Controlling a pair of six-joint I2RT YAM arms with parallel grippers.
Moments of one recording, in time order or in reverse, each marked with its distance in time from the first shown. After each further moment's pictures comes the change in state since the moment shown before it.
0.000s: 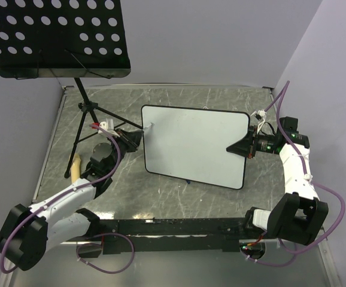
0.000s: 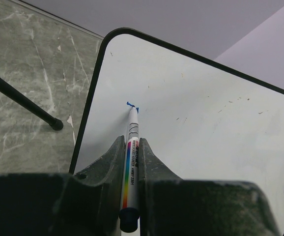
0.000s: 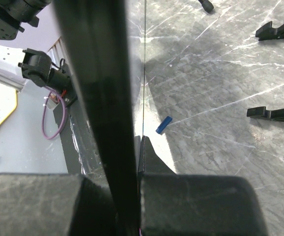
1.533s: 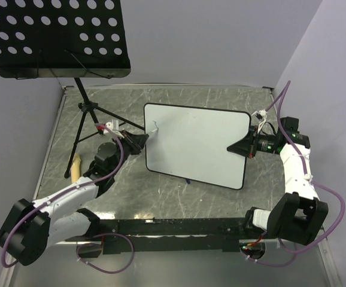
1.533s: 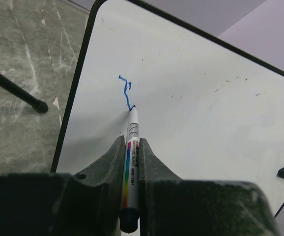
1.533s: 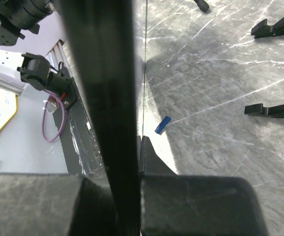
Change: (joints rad) left arm -0.029 0.041 0.002 -0.021 0.036 -0.056; right arm -0.007 0.000 0.001 0.000 0.009 0.017
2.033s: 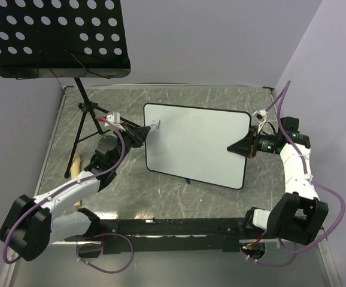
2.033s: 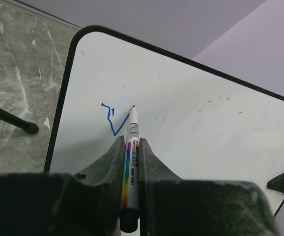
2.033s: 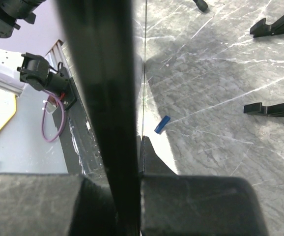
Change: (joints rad) left arm 0.006 0.063 0.102 0.010 0.009 0.025; right arm -0.003 0.002 0.003 -0.008 0.005 -0.003
